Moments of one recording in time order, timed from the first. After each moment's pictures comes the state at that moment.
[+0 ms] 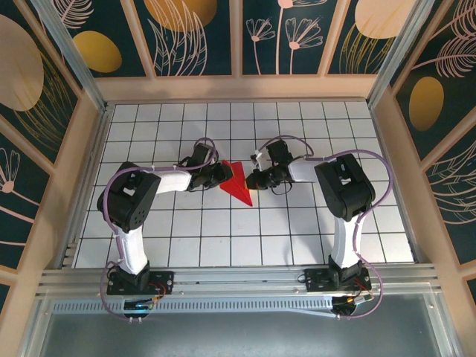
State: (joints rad) left arm -0.52 1.91 0.99 0.07 0.28 -0.88; right arm 0.48 1.97 1.06 -0.15 -0.68 0.29
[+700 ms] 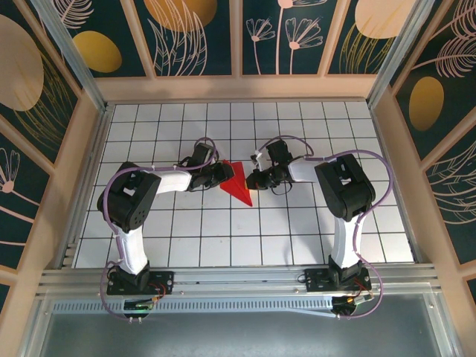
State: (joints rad) left arm -0.52 1.91 0.99 0.08 0.28 -0.89; right arm 0.48 1.97 1.06 -0.15 -0.67 0.29
